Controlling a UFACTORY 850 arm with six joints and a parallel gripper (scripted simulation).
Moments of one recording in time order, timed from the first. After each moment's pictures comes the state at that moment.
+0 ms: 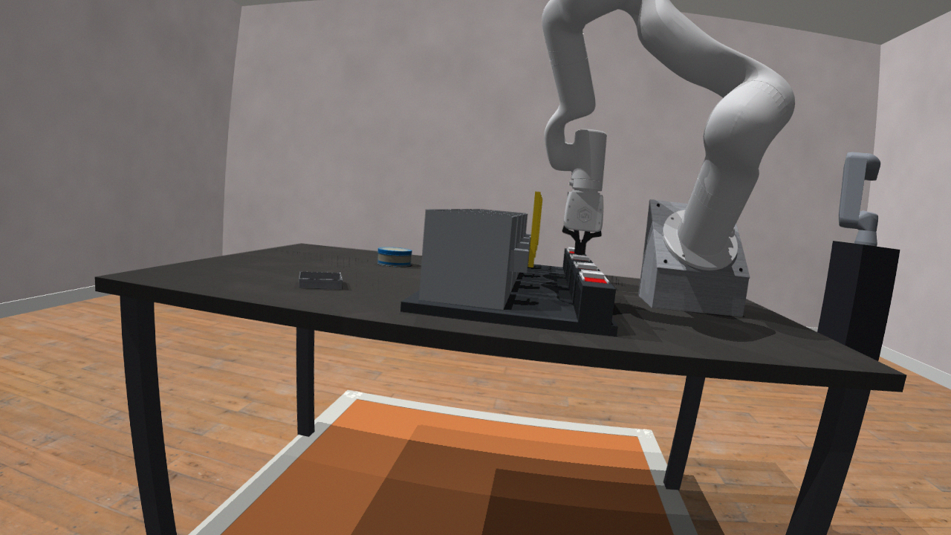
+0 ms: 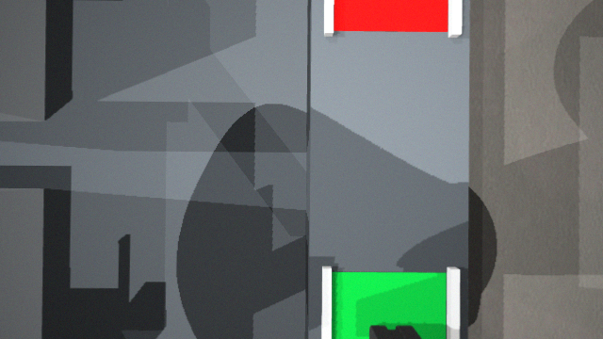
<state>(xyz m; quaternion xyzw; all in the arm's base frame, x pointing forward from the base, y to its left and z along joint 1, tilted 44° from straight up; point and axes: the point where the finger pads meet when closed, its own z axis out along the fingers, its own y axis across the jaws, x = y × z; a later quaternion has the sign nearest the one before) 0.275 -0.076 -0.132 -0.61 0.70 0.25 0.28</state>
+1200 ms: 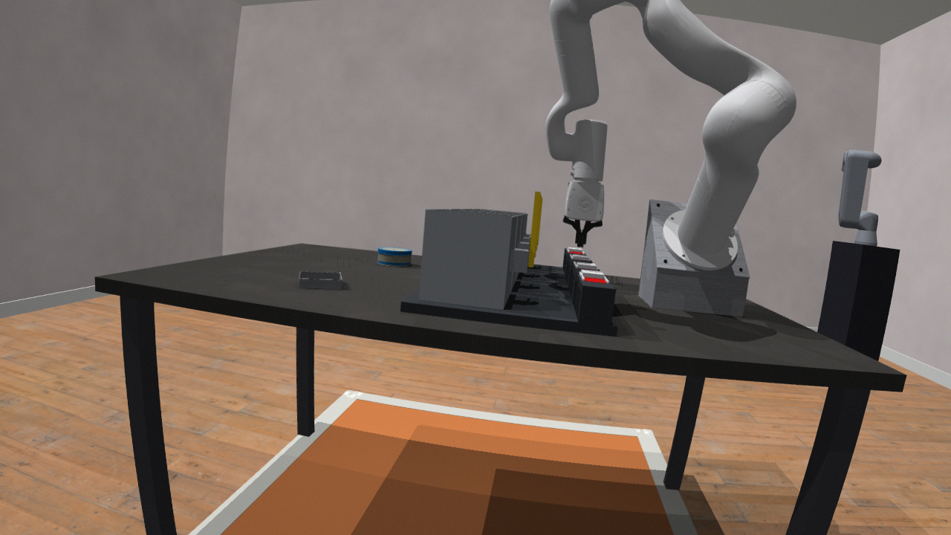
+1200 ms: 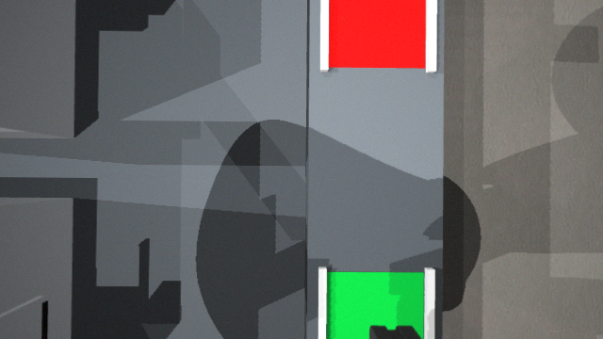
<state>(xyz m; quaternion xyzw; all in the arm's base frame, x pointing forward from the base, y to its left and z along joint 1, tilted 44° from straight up) 0.272 -0.099 -0.117 -0.61 0.70 0.25 0.28</state>
